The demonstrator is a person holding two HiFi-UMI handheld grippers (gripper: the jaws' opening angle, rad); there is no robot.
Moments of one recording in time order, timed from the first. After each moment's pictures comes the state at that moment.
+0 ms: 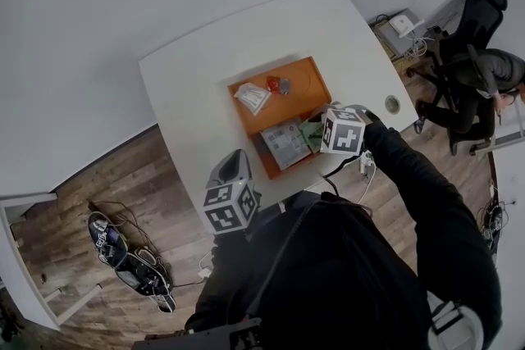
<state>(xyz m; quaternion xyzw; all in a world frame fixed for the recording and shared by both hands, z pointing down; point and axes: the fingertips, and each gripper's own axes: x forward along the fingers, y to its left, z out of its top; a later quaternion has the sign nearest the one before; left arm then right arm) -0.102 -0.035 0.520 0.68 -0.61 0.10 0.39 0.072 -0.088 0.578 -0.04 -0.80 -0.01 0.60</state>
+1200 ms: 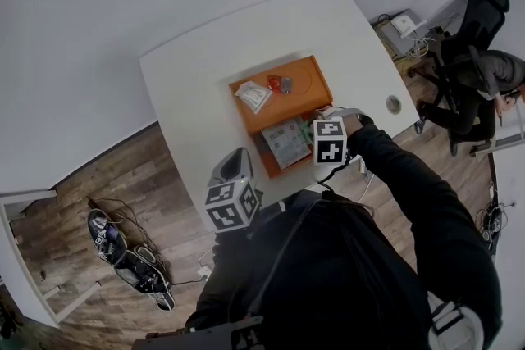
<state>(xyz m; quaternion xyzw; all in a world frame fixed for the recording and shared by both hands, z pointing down) -0.100 -0.036 0.522 0.68 -0.61 0.10 0.39 0.078 -0.089 0.613 -0.05 -0.73 -0.11 0.67</state>
